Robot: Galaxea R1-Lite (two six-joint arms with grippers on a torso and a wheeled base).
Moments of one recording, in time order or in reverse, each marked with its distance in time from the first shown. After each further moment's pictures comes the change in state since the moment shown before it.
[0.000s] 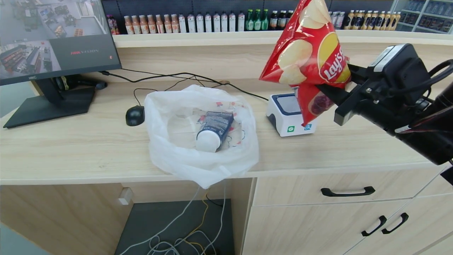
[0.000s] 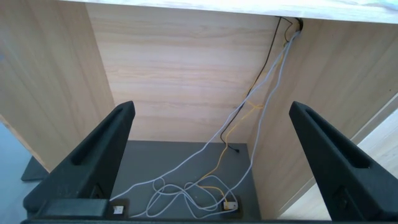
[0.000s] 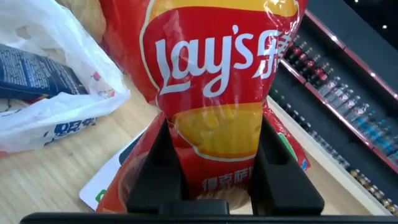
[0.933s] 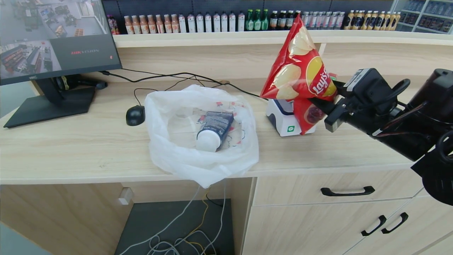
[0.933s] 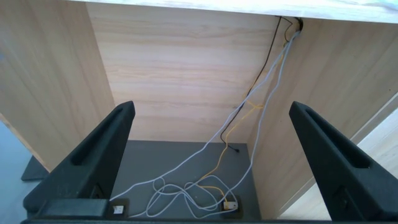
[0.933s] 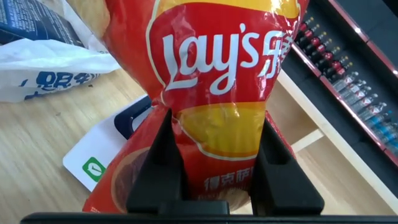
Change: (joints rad) left arm 0.000 0.000 0.000 0.000 0.000 0.000; right arm -0.096 0.123 -0.027 -0.013 0.081 -0.032
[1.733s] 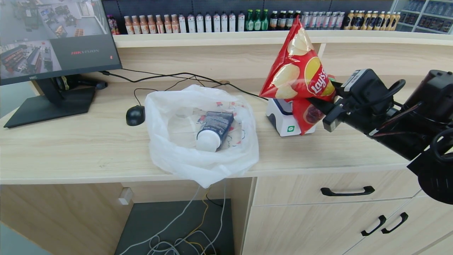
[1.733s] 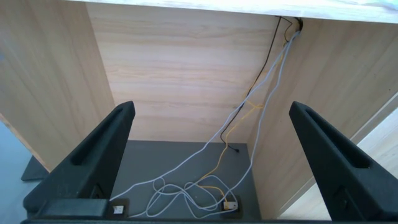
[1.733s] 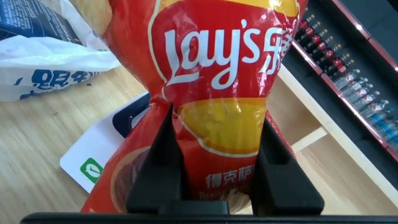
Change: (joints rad) left arm 0.000 0.000 0.000 0.000 0.000 0.000; right arm -0.005 0.019 -0.010 0.001 -0.003 0.007
